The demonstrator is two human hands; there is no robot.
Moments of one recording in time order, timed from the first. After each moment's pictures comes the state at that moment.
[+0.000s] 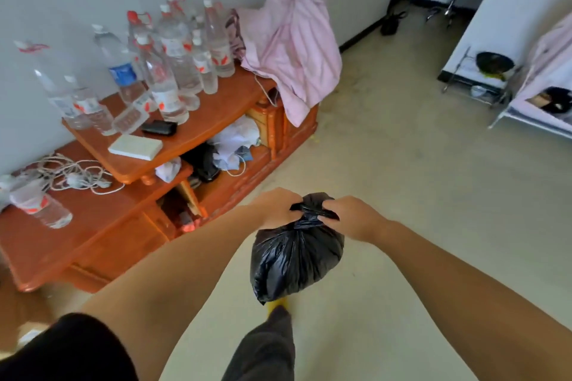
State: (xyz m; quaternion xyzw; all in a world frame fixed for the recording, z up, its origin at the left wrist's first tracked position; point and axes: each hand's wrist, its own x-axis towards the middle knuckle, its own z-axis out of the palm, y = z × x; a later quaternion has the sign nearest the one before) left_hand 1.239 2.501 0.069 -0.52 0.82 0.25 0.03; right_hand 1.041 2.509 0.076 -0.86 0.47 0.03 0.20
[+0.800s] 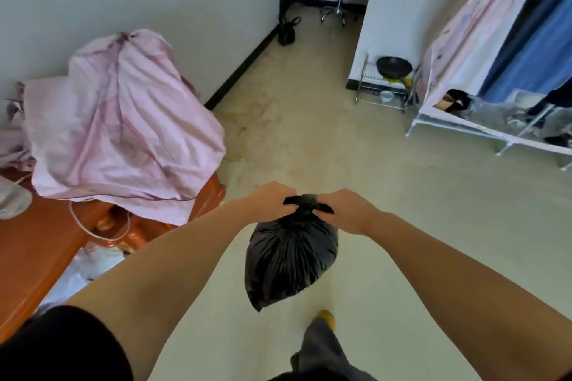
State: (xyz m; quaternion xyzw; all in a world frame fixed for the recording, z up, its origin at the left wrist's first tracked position) left_hand 0.917 1.940 0.057 -0.37 0.89 0.26 0.04; right_hand 0.734 2.024 0.081 -0.78 0.60 0.00 0.20
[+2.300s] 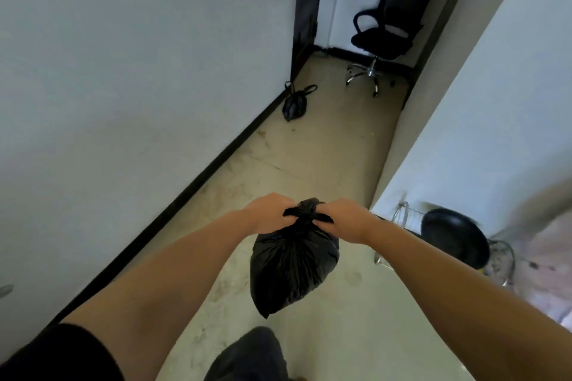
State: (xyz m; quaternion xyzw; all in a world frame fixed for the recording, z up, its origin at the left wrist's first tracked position) left_hand 0.480 0.843 0.081 -0.43 0.86 0.26 0.01; right_hand 0.288 0.887 0.103 -0.83 0.53 0.06 0.16
